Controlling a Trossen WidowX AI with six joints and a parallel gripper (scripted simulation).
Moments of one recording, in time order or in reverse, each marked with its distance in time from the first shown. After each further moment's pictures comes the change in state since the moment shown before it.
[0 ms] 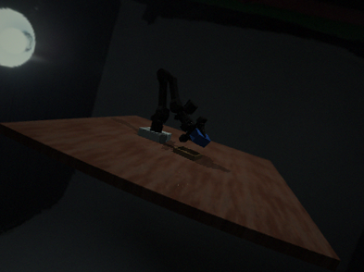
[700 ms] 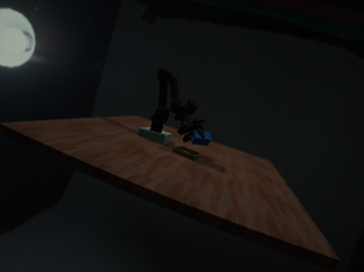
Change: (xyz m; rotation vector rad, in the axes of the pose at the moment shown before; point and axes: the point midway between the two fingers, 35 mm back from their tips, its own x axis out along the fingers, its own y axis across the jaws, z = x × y) arm 0.002 0.000 0.000 0.459 0.000 0.000
